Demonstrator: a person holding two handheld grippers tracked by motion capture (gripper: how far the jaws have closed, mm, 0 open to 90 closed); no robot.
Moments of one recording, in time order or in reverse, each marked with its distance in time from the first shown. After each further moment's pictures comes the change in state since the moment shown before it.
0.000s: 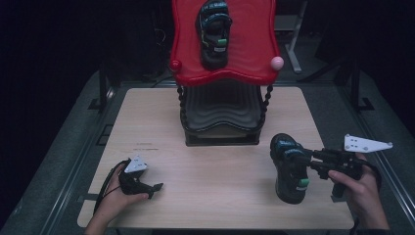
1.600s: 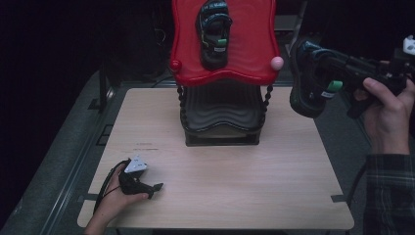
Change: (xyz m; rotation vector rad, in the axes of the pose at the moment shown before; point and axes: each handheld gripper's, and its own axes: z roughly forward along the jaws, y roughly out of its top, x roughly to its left) left arm 0.000 0.000 0.000 0.003 -0.001 0.001; right arm -0.018 0.194 -0.018 -0.344 -0.085 -0.144
